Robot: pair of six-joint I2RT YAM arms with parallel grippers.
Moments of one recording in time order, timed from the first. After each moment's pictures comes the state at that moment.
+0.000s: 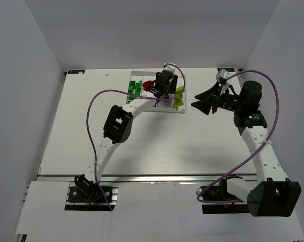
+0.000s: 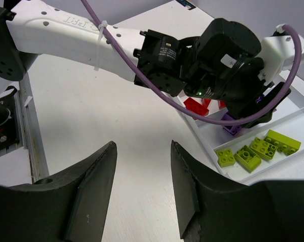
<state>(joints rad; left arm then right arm) -0.65 2.56 2.25 -0.13 -0.33 -0.17 0.05 1.11 1.00 -0.06 -1.09 -0.05</state>
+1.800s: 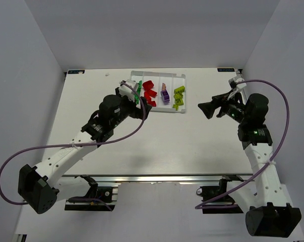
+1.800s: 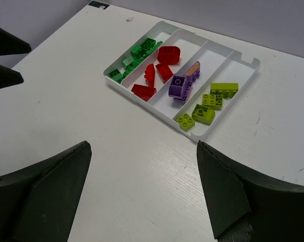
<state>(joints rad) -0.65 1.18 0.97 0.00 -0.03 -0.16 0.01 0.93 0.93 -0.17 -0.72 0.06</state>
